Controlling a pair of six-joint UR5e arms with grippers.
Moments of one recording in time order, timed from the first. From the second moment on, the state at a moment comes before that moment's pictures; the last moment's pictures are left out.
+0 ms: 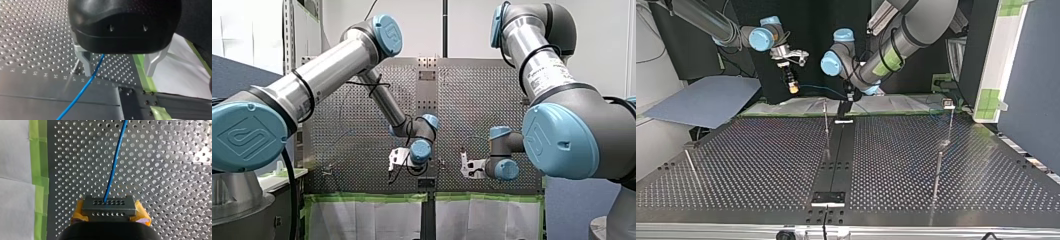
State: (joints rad) left arm -0.66 -2.44 -1.50 -2.86 -2.22 -1.74; right arm 1.91 -0.80 1.95 -0.97 1.32 1.49
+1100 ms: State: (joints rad) left arm -0.68 -2.17 -1.34 -3.17 -2.10 -1.62; right arm 1.92 -0.79 1.95 -1.00 1.32 1.50
